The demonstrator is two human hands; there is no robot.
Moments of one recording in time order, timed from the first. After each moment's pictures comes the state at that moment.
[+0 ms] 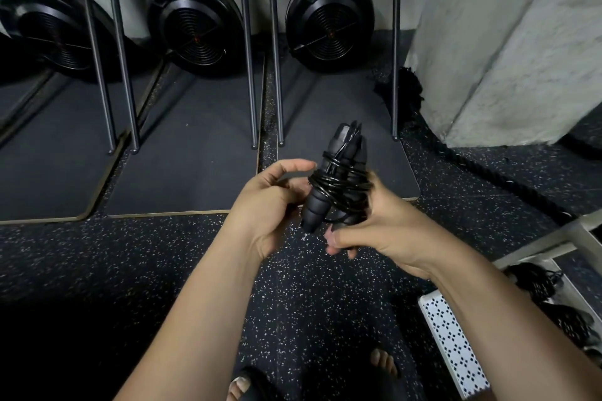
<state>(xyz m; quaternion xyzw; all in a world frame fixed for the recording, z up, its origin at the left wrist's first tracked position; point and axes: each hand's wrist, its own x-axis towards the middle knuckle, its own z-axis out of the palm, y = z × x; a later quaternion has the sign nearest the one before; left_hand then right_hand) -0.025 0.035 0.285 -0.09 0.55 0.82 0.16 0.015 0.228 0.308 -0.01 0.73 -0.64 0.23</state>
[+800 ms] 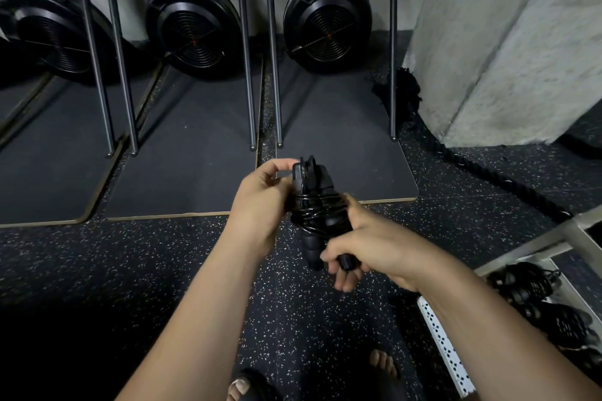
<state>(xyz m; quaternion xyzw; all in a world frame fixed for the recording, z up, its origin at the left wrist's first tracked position) -0.026 0.042 0.283 -0.11 0.62 0.77 0.08 0.018 0.221 0.301 0.02 0.75 -0.56 0.34</state>
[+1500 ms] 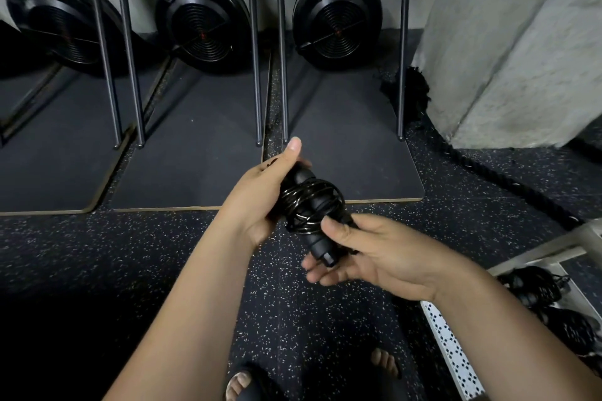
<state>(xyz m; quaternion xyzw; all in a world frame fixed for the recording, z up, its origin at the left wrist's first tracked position) -0.030 0.021 0.298 -0.14 0.60 0.77 0.17 0.032 0.219 0.298 0.02 0.57 -0.72 0.40</state>
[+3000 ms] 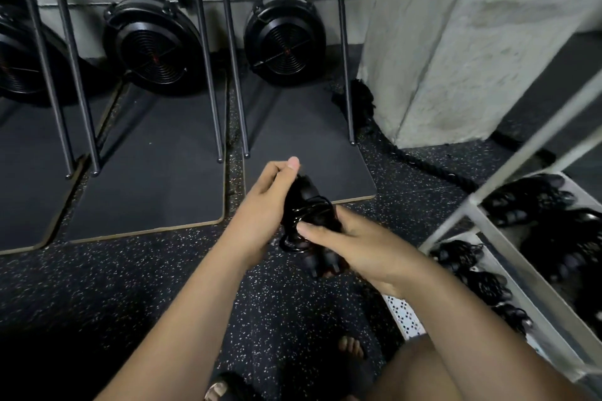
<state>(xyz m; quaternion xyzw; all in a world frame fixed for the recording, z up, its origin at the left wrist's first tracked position) 0.014 0.083 0.322 -0.01 0.71 0.69 0.13 0.076 0.254 0.329 0.07 0.73 -0.64 0.24</state>
